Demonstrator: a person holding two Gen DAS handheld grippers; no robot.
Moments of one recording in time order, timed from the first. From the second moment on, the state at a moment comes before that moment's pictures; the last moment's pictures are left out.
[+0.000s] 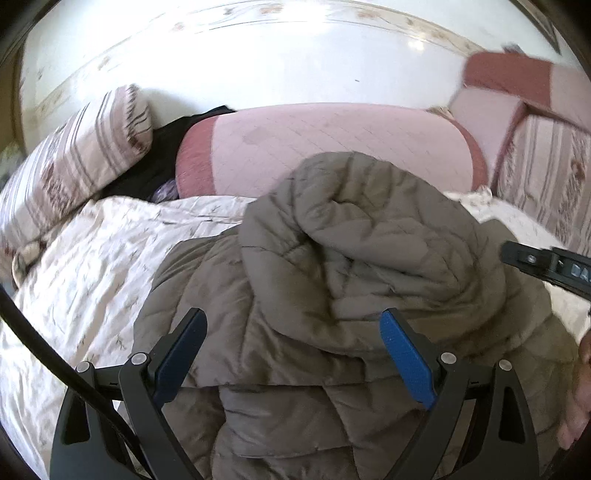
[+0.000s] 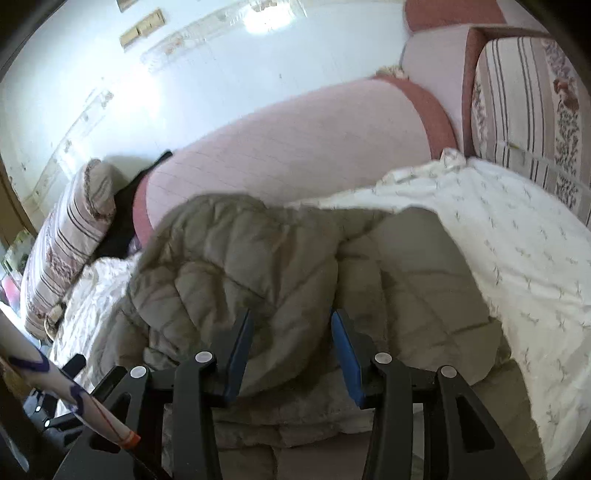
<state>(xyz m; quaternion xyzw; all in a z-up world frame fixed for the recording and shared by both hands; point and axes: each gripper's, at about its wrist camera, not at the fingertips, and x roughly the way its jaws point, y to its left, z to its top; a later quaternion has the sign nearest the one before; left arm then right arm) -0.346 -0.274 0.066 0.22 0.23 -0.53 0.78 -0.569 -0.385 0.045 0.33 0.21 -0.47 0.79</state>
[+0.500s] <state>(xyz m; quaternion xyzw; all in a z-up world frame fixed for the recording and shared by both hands) -0.344 -0.271 0.063 0.22 0.23 -0.53 0.79 -0.560 -0.375 0.050 0.32 0.22 -0.47 0.80</state>
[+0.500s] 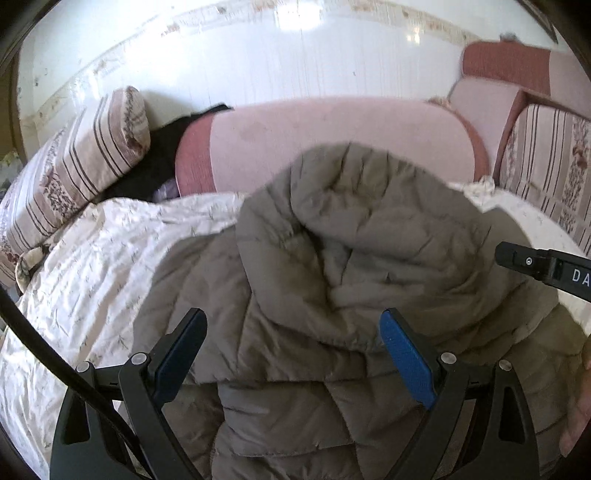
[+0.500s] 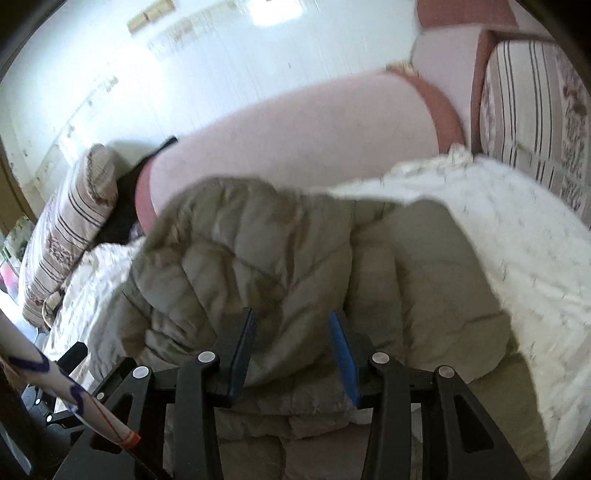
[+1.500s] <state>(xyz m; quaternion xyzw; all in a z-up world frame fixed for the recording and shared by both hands) -0.322 -0.250 0.090 0.18 0.27 -0.49 0.81 -0.571 -0.344 0.067 0.32 0.25 -0.46 0.79</state>
